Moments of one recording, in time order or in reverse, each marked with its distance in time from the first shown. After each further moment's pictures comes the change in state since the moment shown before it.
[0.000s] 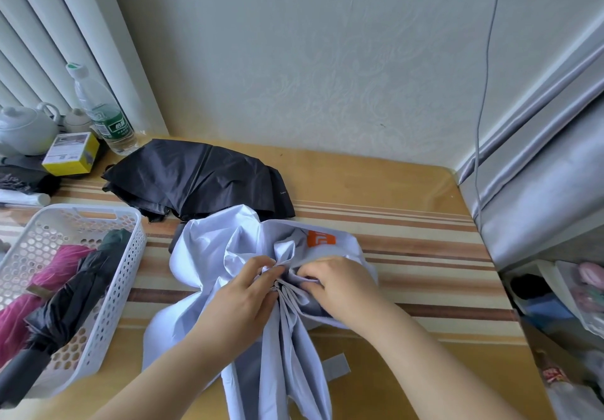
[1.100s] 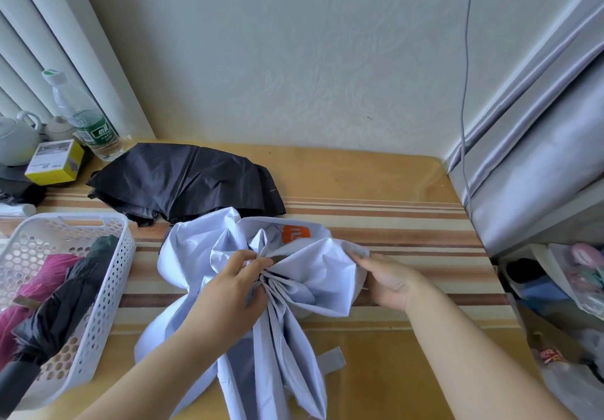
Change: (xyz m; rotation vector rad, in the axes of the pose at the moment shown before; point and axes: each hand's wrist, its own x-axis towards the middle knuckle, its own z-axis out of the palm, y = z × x) left_hand 0.007 0.001 -0.001 0.017 -0.049 -0.112; right_hand -0.014 0.091 0.003 1.440 -0.117 0.658
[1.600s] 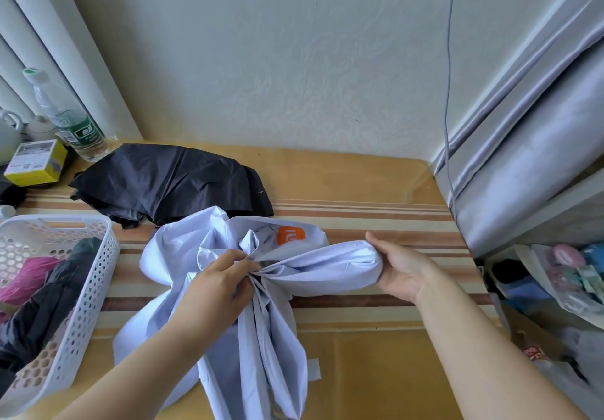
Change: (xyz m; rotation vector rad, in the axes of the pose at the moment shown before) left_hand 0.011 -0.003 0.007 -0.056 0.138 0.081; right_hand -0.028 -0.028 -0.021 0.245 0.152 -0.002
